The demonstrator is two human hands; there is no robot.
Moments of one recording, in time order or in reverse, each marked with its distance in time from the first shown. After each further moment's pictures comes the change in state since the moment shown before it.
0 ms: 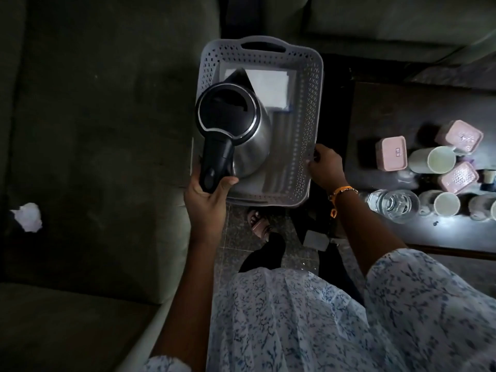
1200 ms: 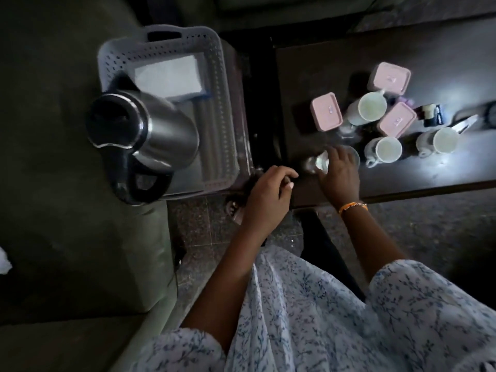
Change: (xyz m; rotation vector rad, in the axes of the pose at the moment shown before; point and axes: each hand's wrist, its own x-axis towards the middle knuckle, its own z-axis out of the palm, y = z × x) left_hand -0.120 0.001 0.162 0.387 -0.798 0.272; right_hand -0.055 0.174 -0.067 -0.293 0.243 -0.017
